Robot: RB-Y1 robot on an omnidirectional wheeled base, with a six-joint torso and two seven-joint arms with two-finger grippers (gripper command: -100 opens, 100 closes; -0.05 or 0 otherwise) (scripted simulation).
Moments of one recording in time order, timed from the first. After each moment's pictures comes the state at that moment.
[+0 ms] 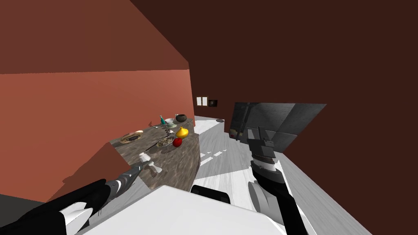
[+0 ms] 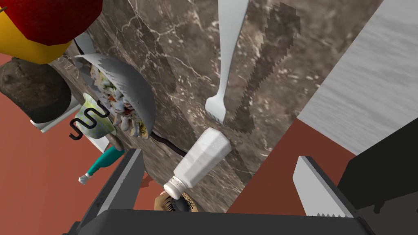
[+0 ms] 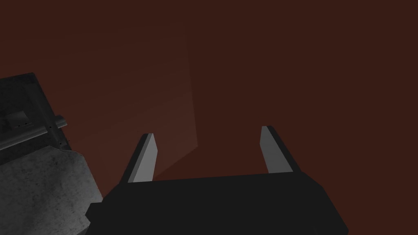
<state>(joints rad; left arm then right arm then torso) 1.03 0.45 0.52 -2.38 0.56 0.79 -0.18 0.47 -0.01 0.07 -2.36 0.07 -0.46 0.00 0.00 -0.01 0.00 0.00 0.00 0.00</state>
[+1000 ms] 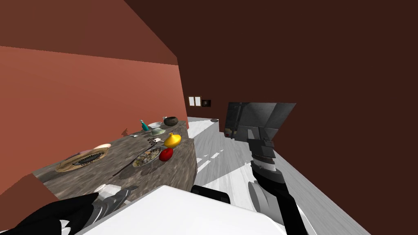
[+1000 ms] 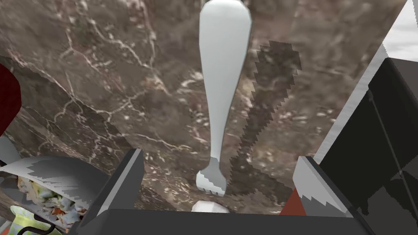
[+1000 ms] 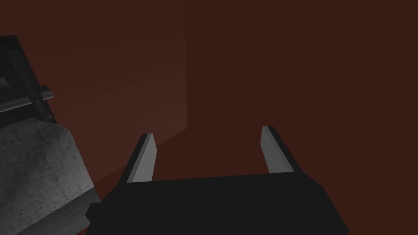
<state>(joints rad) 1.18 0.60 0.47 -2.39 0.68 1.04 -0.15 0.47 -0.01 0.07 -2.36 0.07 -0.46 0.00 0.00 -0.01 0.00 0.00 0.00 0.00</state>
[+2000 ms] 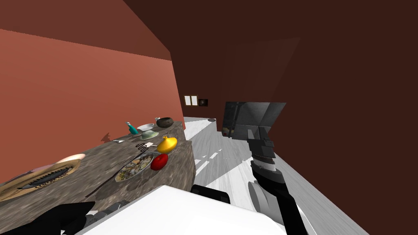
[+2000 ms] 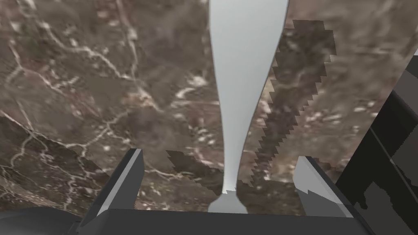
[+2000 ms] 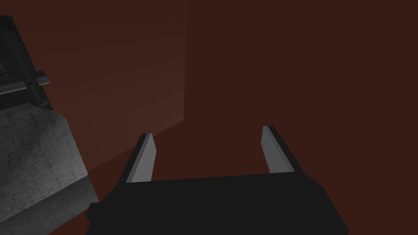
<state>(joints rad) 1.20 0.64 0.41 -2.32 0.70 1.09 -0.16 0.47 -0.01 0.07 -2.36 0.07 -0.46 0.00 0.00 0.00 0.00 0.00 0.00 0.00</state>
